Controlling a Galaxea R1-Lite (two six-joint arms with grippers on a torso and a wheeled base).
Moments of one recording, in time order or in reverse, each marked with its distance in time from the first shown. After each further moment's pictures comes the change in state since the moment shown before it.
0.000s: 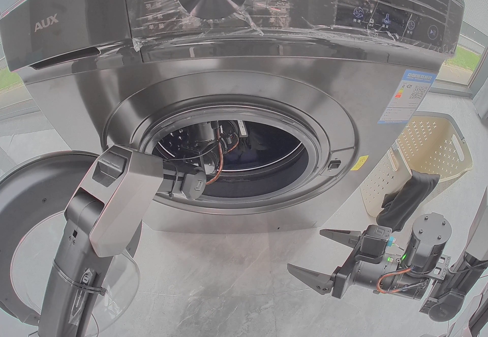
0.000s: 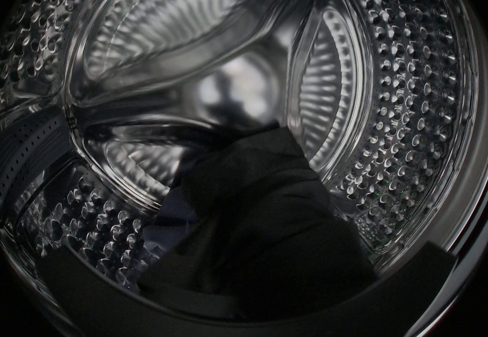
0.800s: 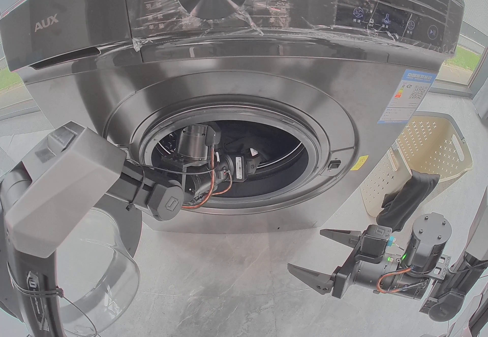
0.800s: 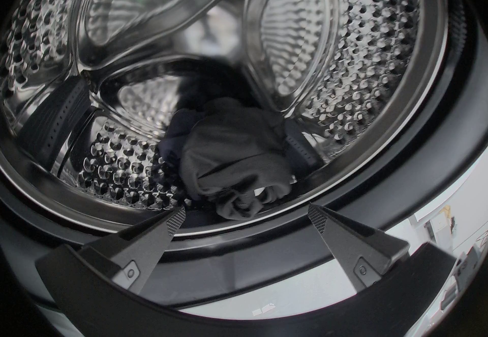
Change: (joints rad) left arm -0.073 -0.378 0.603 0.211 -0.054 0.013; right arm -0.001 0.000 0.000 0.000 0.000 0.001
